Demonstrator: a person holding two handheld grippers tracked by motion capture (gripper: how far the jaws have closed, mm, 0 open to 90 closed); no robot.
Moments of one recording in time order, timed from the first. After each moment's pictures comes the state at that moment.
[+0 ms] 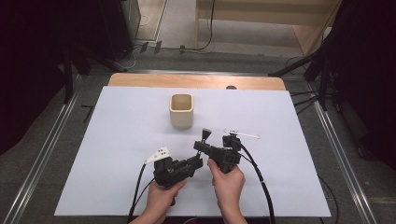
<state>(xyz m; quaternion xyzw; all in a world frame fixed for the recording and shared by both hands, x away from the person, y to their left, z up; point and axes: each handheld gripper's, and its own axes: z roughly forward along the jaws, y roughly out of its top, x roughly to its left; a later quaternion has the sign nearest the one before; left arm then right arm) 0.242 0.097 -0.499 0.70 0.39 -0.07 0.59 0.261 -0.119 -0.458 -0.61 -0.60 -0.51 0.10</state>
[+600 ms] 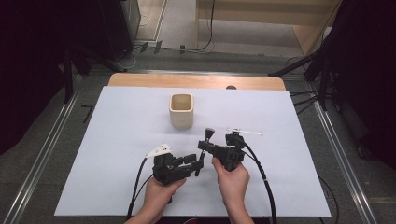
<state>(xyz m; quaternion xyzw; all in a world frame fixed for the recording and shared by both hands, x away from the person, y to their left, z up) 0.253 0.100 -0.491 0.72 0.40 -0.09 0.56 0.266 -0.130 -0.457 -0.60 -0.62 -0.49 0.09</state>
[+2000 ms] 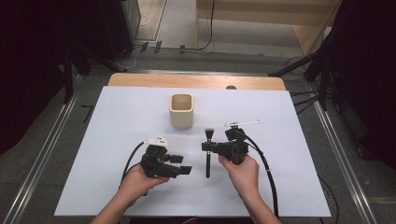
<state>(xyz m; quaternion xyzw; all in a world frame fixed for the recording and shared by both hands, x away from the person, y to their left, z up) 0.277 0.127 -0.469 0.84 0.32 -0.10 0.42 0.286 -0.143 -0.450 -0.54 -0.72 -0.44 0.09</state>
